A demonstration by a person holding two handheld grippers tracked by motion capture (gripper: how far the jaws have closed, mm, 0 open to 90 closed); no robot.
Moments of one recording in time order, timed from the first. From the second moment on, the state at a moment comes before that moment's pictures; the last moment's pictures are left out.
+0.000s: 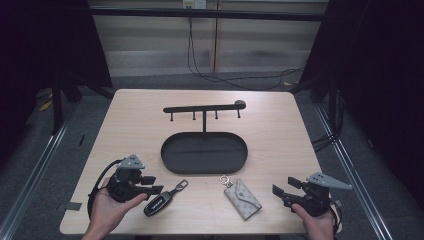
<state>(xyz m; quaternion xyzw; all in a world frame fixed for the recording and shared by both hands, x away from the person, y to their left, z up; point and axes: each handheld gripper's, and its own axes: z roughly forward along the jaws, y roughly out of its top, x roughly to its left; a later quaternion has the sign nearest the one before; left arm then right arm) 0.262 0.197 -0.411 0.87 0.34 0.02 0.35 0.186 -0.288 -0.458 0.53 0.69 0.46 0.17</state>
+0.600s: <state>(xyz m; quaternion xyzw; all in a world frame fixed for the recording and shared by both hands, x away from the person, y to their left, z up) 0.295 0.165 -0.402 0.92 0.30 -0.02 0.26 0.187 -0.288 -0.459 0.54 0.69 0.45 0.17</state>
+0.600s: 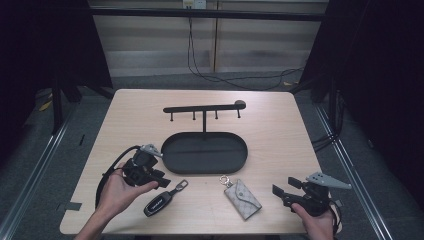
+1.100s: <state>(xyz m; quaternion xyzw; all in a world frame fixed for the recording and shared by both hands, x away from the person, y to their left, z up) 0.313 0.137 -0.411 0.93 0.30 -0.04 0.20 0.188 -0.286 -0.460 0.53 0.70 0.45 0.16</state>
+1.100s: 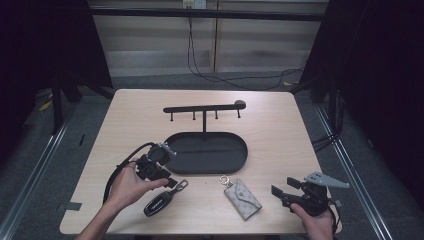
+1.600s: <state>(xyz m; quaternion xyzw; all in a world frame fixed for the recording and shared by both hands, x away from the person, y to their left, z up) 0.323 0.117 -0.429 0.95 0.29 -0.06 0.14 0.189 -0.285 -0.460 0.53 0.70 0.44 0.16</state>
